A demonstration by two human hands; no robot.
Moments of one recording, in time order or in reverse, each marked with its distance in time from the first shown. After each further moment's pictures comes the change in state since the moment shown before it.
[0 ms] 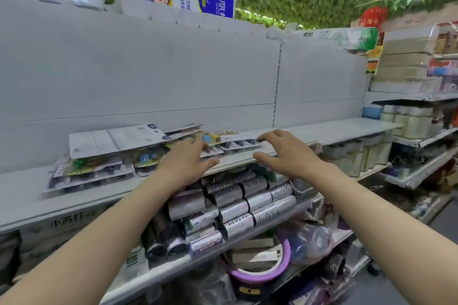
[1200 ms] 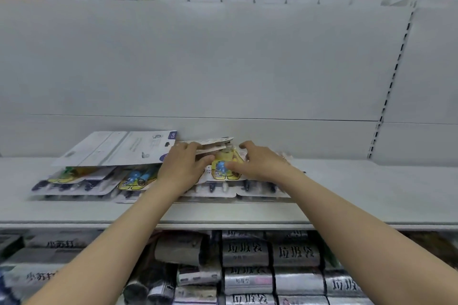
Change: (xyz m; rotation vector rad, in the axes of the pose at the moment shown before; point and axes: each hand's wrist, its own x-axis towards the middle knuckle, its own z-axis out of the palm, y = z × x) left_hand 0.156 -0.049 0.082 0.101 0.266 -0.610; right_hand 0.272 0.040 0.135 0.392 -0.373 -0.282
